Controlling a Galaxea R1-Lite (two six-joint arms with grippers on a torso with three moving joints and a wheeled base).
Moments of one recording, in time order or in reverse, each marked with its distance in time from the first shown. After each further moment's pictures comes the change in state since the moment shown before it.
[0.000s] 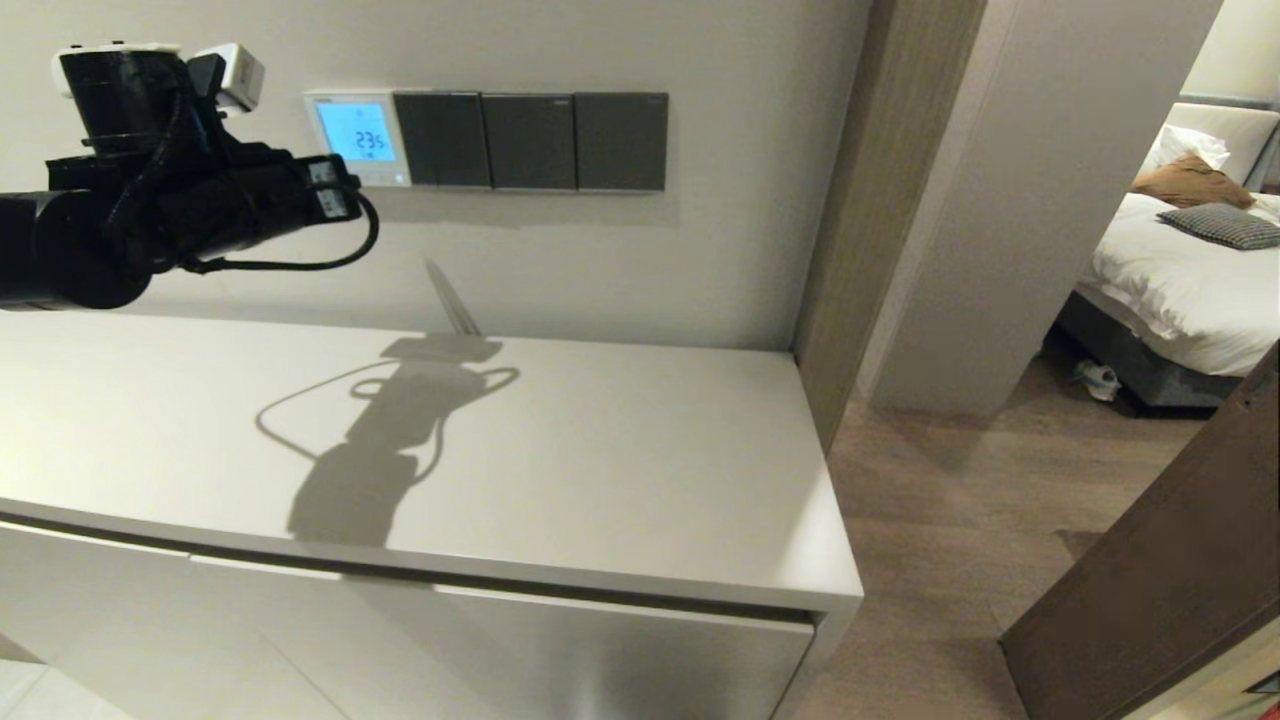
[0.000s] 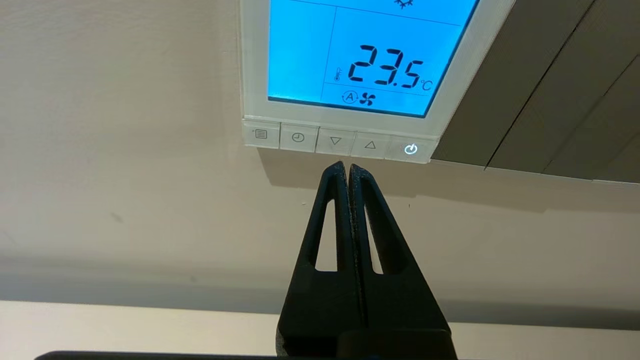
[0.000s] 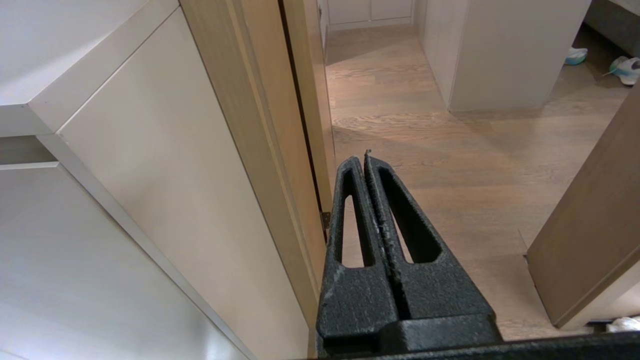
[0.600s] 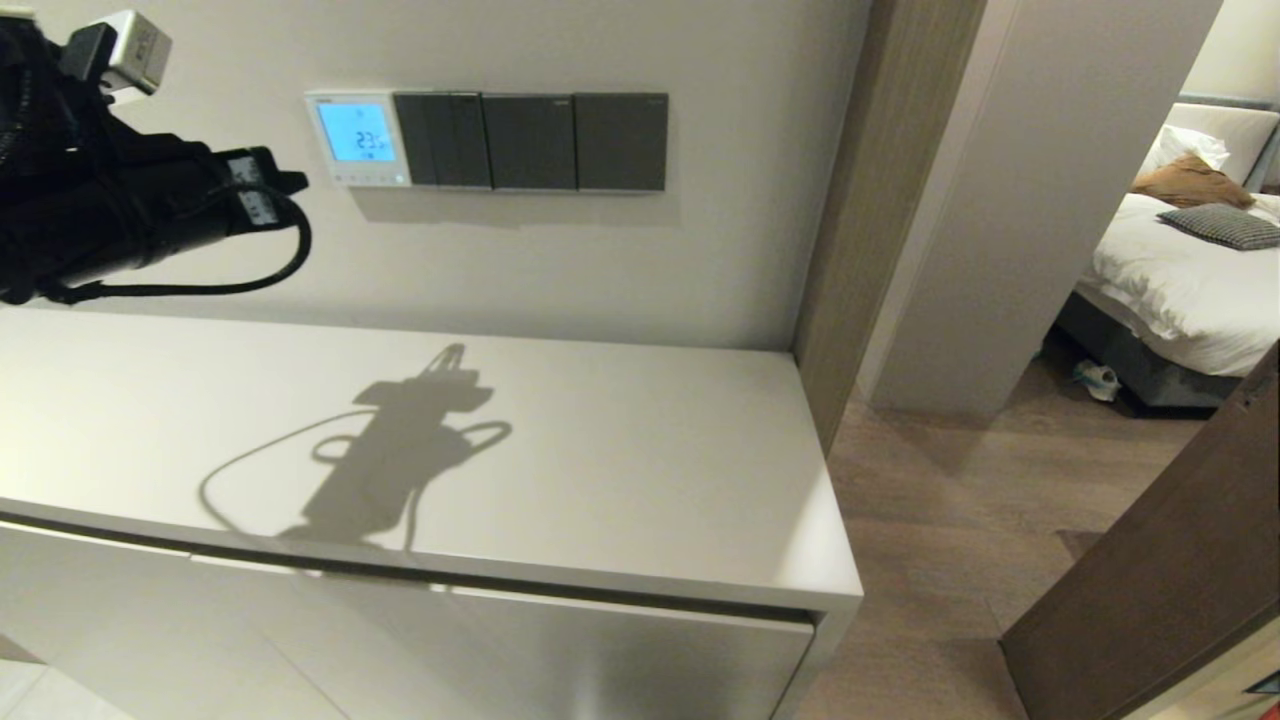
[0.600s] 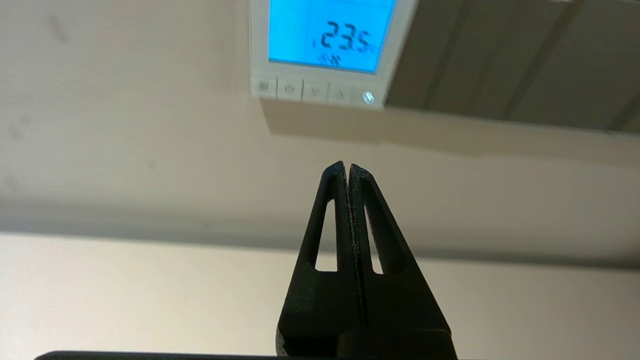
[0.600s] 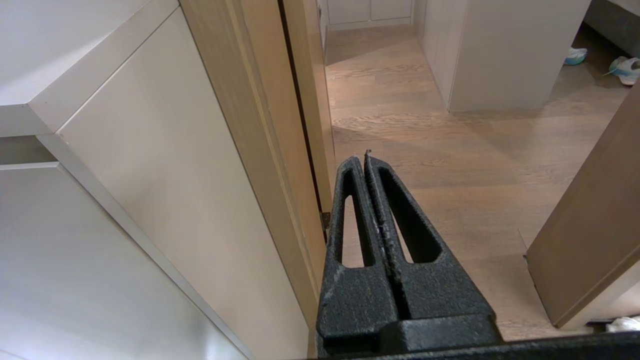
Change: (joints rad) left arm 0.000 -0.273 0.274 0.000 -0.001 0.012; right arm 0.000 0.000 0.000 0.000 0.000 0.000
